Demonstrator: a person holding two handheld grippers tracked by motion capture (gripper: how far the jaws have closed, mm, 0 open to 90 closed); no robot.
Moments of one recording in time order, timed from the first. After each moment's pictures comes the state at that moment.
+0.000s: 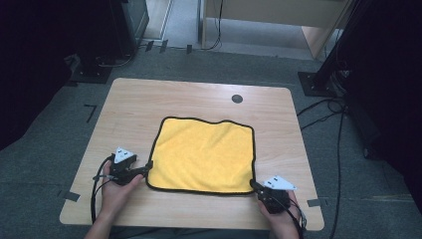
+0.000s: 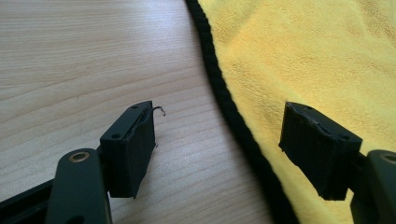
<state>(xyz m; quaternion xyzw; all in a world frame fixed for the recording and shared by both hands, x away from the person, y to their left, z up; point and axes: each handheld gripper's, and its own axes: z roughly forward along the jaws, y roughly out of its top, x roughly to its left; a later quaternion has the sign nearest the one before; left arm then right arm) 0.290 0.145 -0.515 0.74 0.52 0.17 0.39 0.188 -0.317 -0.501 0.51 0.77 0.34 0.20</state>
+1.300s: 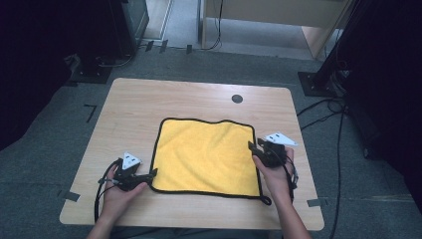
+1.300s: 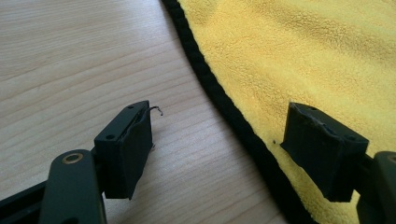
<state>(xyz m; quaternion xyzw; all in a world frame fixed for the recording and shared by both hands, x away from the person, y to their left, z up) 0.275 0.131 -0.516 0.78 0.48 0.17 0.36 0.302 -0.311 -0.454 0.53 0.70 0.41 0.24</state>
